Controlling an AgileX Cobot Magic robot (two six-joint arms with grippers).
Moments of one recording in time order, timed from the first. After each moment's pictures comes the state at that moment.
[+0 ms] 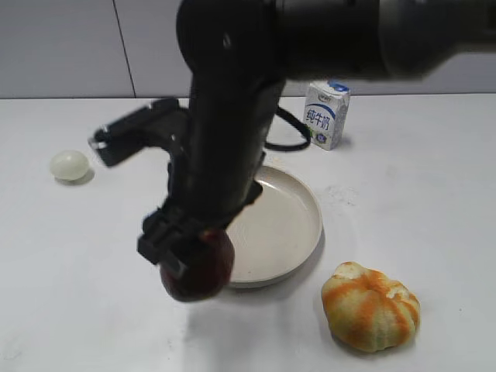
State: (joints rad) left arm -0.07 -0.01 -0.48 0.02 1.09 0.08; right arm 0.92 1.91 -1.51 0.18 0.99 -0.08
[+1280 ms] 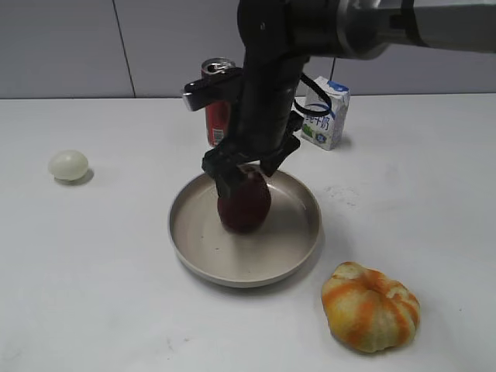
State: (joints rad) left arm -0.07 -0.01 -0.48 0.02 1.09 0.08; right arm 0.66 2.19 -1.76 0.14 1.02 -0.08
